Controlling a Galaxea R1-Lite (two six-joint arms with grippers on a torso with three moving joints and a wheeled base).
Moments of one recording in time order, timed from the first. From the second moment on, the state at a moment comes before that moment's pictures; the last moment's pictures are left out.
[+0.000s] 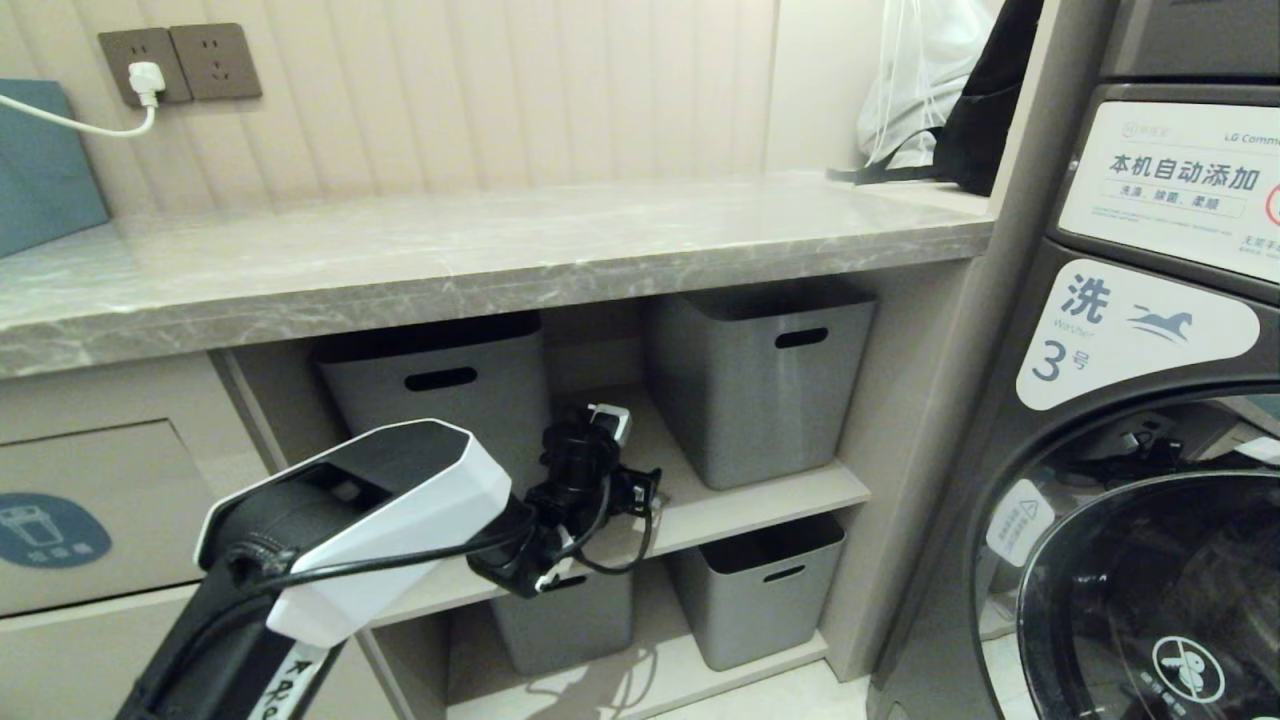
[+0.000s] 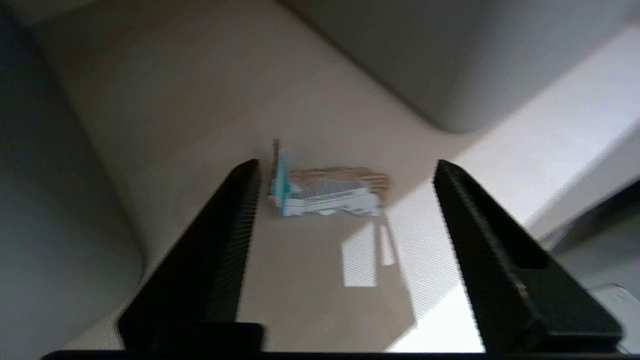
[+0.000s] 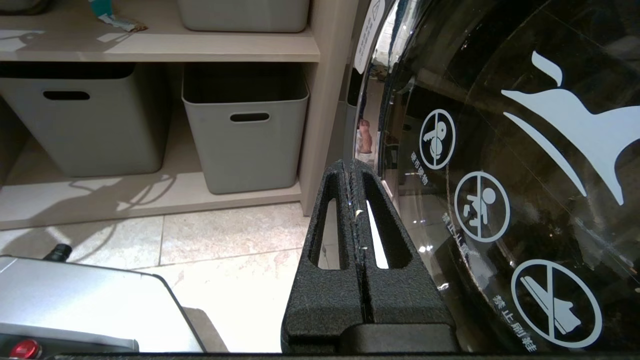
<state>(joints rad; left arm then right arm) -0.53 2.55 -1.37 -0.86 0.12 -0.02 0.00 0.00 -0.11 0.29 0.03 -0.13</state>
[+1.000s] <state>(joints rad) -0.51 2.69 -1.65 -0.59 0.20 -0.04 0.00 0.00 -0.11 0.30 0.03 -0.13</state>
